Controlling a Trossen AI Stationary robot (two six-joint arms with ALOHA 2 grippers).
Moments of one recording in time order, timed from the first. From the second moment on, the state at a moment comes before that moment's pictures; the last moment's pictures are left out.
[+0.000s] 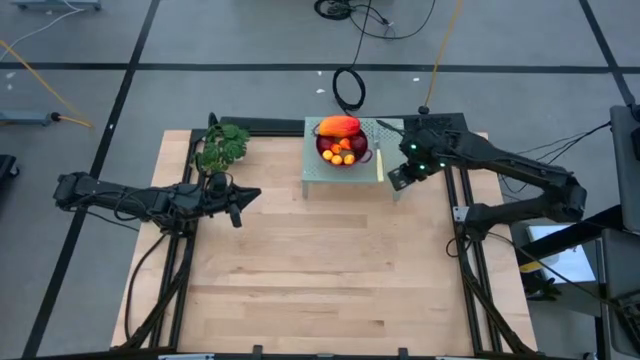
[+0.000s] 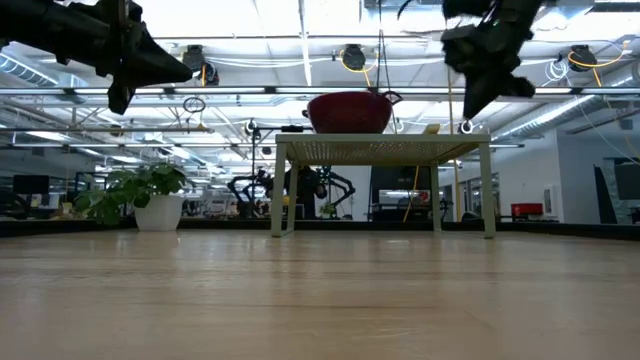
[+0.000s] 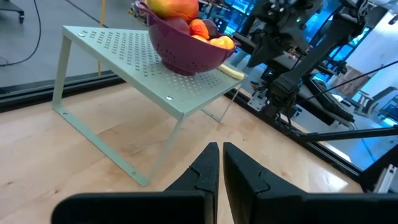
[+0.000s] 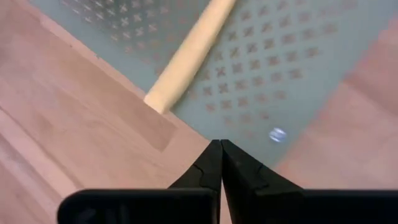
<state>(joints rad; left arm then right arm) -0.12 0.56 0.34 0.06 -0.47 -0.54 -0.46 1.16 1.10 -1.02 -0.08 0.58</state>
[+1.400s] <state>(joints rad) -0.15 0.56 0.34 0.19 -0.49 -0.38 -0.18 0.31 0.67 -0.60 0.13 0.36</state>
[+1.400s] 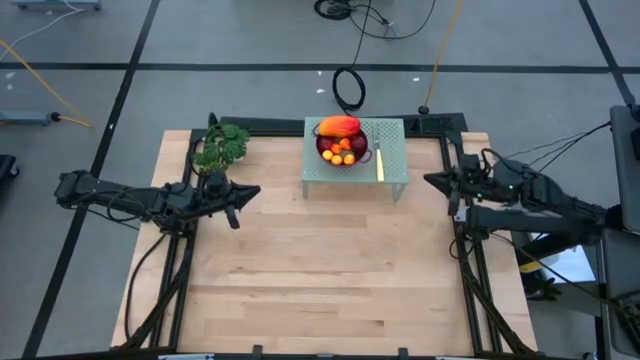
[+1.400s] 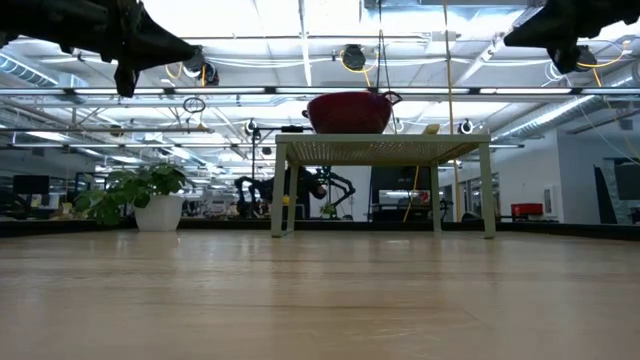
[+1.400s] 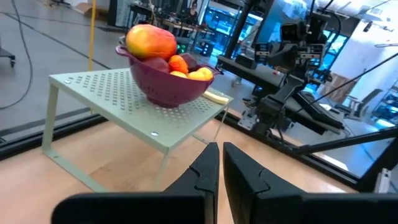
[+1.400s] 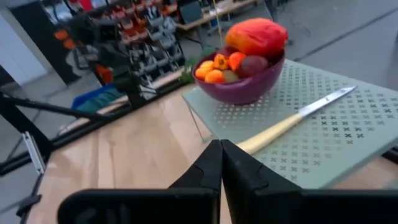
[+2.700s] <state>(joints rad) -0.15 0.56 0.34 0.19 -0.50 -0.34 -0.19 0.00 0.19 -0.26 0.02 0.35</state>
